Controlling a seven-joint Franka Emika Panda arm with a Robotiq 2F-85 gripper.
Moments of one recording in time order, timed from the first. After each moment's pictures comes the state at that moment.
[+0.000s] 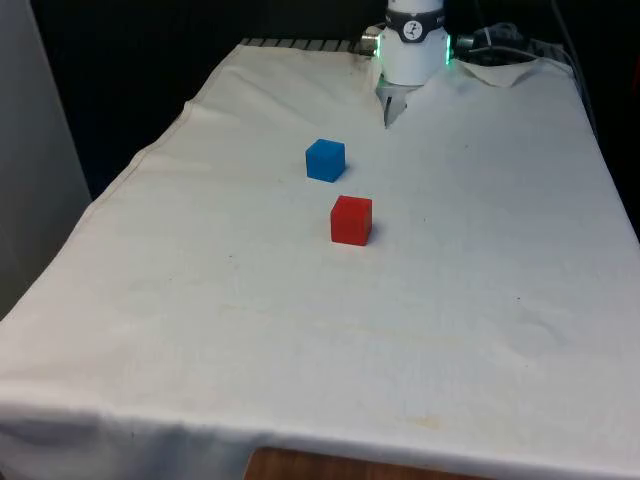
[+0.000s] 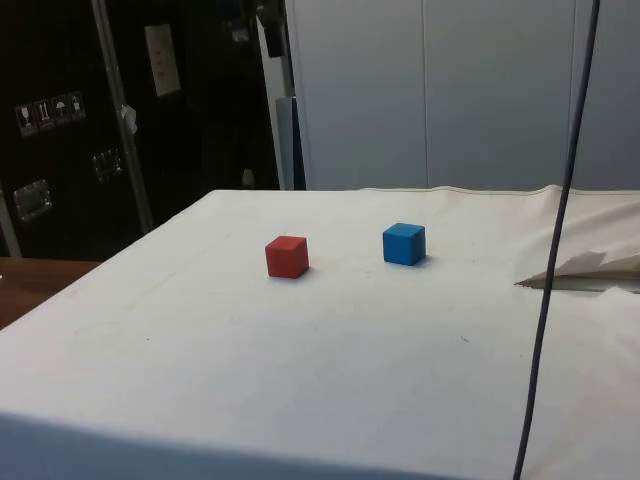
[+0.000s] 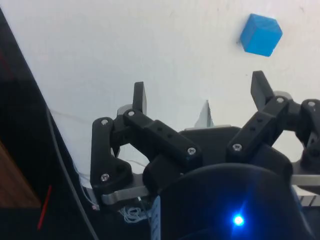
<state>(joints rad) 0.11 0.05 -0.11 -1.87 0.03 1.85 -0.04</state>
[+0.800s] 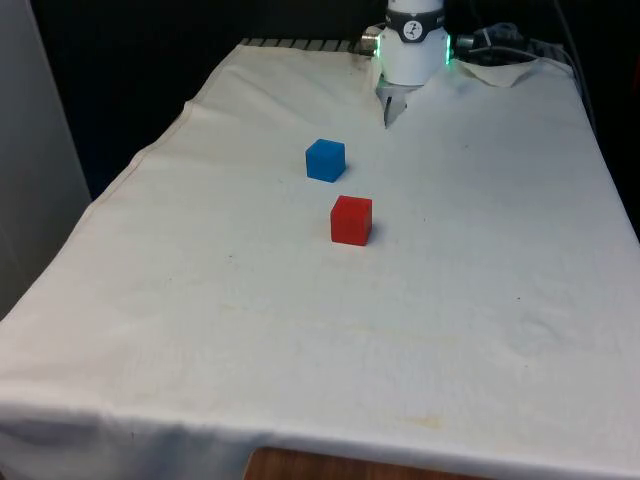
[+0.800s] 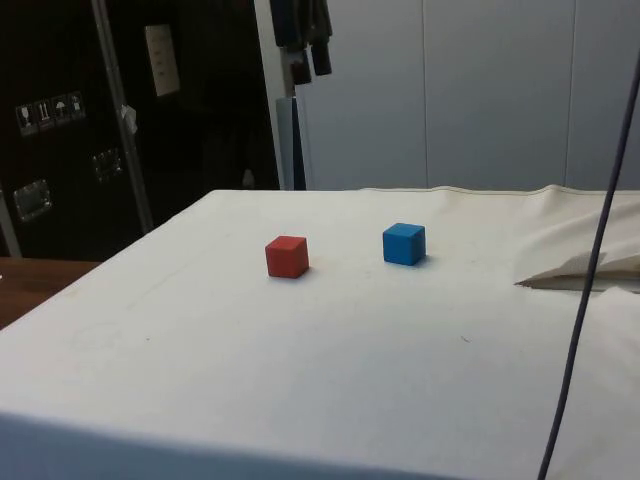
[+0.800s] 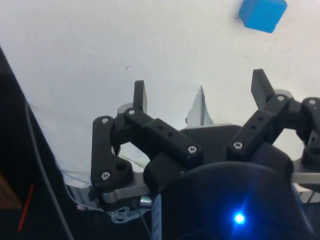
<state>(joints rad) 0.11 -0.12 -0.10 -2.15 -0.01 1.96 -0.04</state>
